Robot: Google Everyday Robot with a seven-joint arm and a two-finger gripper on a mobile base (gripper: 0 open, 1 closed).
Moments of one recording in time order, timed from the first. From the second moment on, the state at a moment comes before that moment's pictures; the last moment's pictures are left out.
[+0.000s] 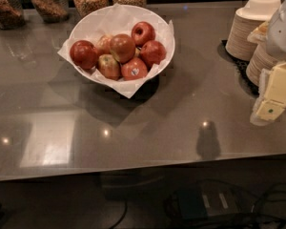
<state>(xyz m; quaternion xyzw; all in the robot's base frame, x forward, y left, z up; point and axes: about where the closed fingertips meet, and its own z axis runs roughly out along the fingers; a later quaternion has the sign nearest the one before) 0.438 -0.217 0.976 -0.60 0.78 -0.03 0.16</state>
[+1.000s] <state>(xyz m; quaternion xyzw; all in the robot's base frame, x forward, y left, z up) 0.478 -0.164 0.991 -0.60 0.76 0.01 0.24</state>
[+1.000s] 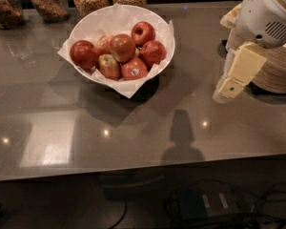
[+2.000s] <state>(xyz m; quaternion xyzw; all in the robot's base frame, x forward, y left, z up) 0.569 -0.052 1.019 -0.50 0.78 0.12 0.35</state>
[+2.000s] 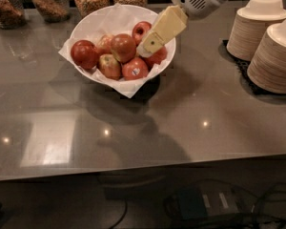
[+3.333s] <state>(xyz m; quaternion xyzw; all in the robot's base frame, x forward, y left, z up) 0.607 -0.001 0.981 -0.48 0.77 0.17 0.37</state>
